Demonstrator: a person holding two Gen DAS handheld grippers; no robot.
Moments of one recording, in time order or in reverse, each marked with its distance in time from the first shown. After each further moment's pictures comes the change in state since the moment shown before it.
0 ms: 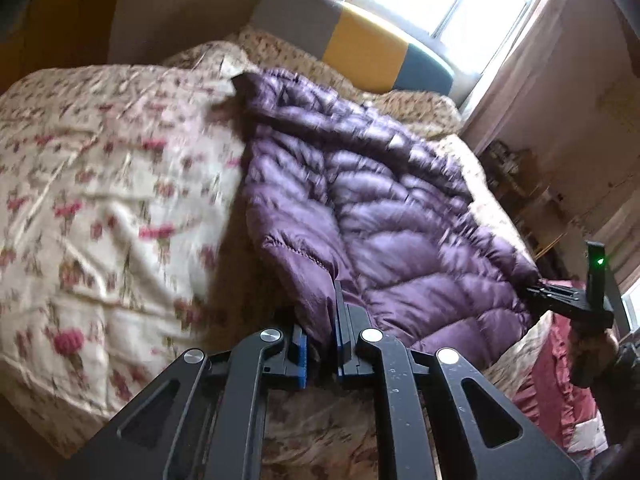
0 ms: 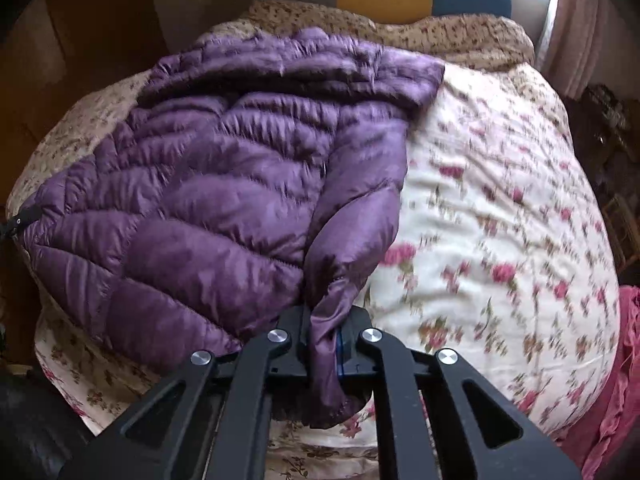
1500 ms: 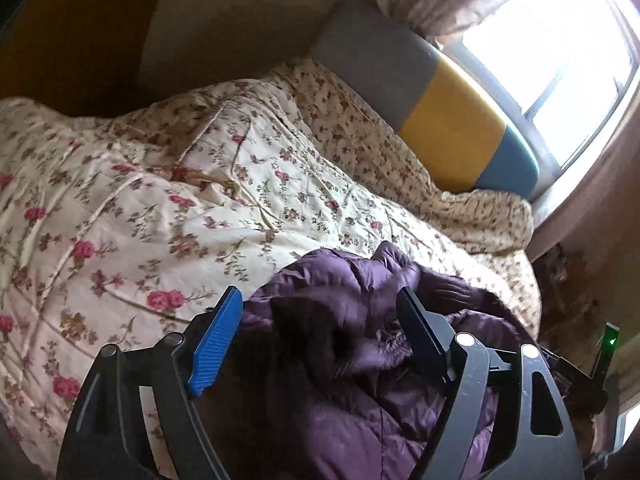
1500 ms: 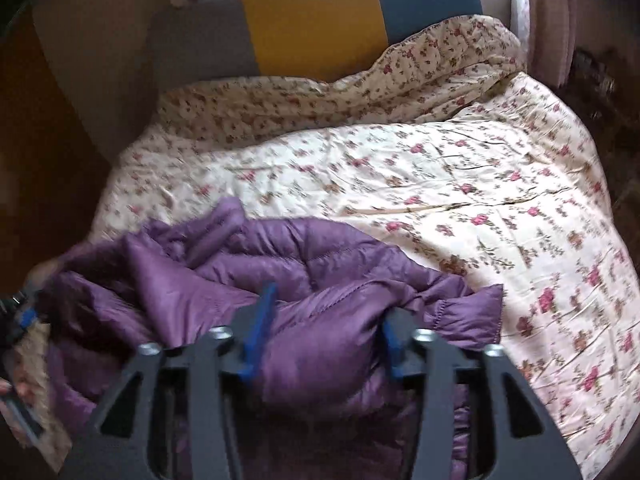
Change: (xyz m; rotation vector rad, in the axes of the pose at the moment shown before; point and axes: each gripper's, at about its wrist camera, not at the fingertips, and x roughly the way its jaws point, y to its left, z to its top) left arm 0.192 0.083 0.298 -0.257 -0.087 0.124; right arm 0.154 -0.108 0.319 0.354 -0.129 0.037
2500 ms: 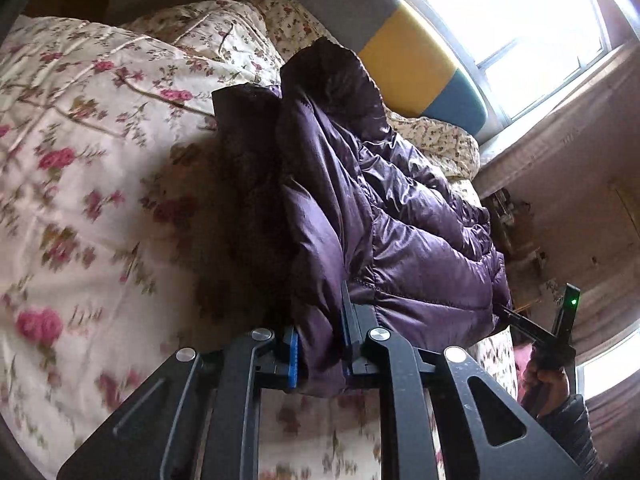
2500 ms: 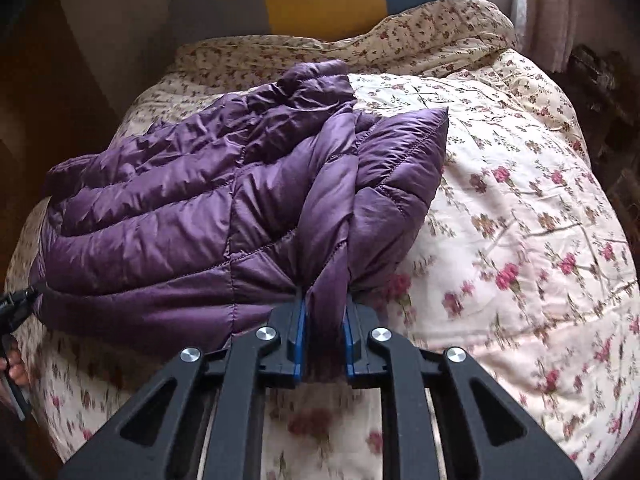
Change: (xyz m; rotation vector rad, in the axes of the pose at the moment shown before) left arm -0.049 0.021 -0.130 0.026 0.210 -0.212; right arm -0.063 -0.018 -0.144 -0.135 0.099 -0.066
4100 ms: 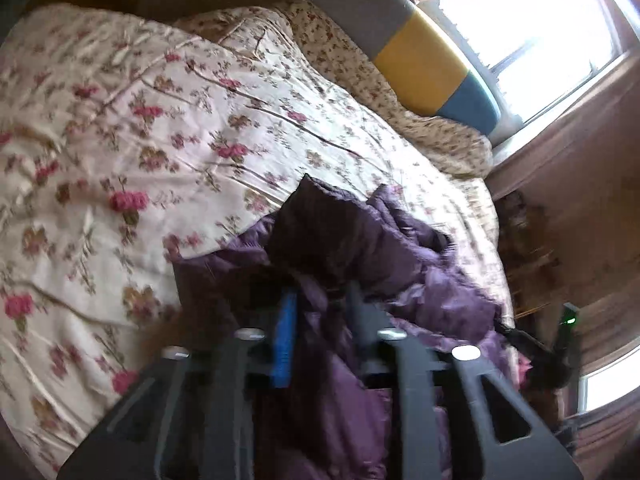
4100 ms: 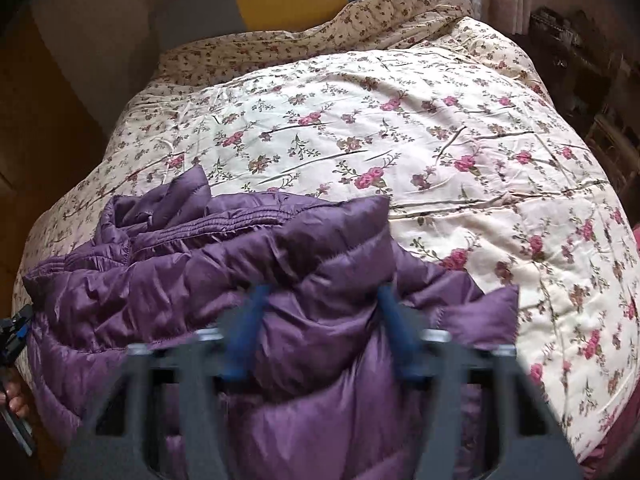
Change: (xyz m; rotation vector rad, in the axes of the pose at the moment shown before) left arm -0.063 -0.002 -0.044 -0.033 -0.008 0.086; right arm -0.033 0.023 -0.079 0.150 0.014 -0.015
